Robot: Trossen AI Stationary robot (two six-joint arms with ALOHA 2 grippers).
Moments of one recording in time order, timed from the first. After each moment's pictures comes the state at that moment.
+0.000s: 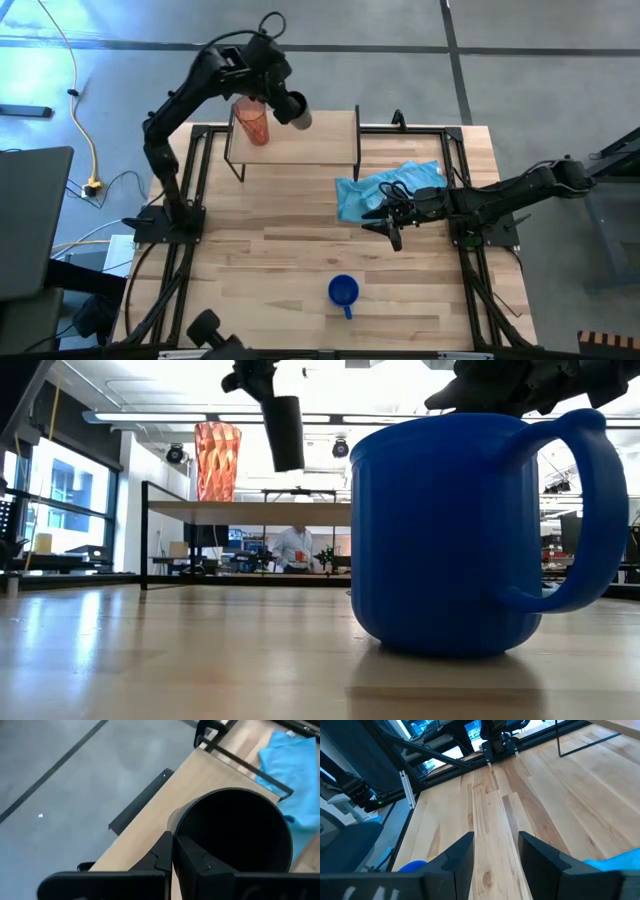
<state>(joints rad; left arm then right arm) 0.69 1.83 2.33 -1.41 -0.16 -0.04 0.15 1.04 0.52 0.22 0.06 0.41</state>
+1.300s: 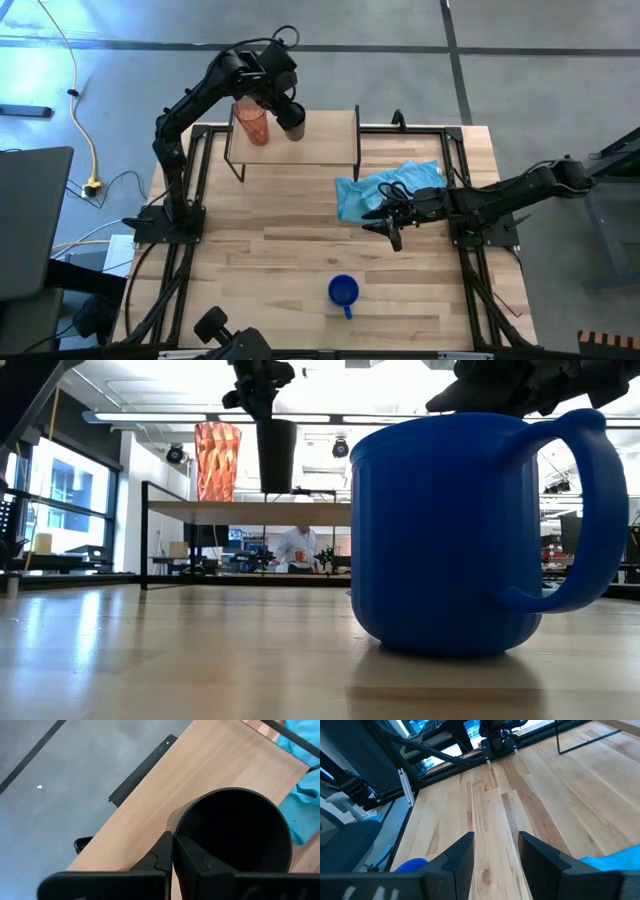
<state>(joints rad) 0.70 1.90 2.33 -1.51 -0.17 -0.06 0.15 1.04 0.52 0.21 0.06 0.42</state>
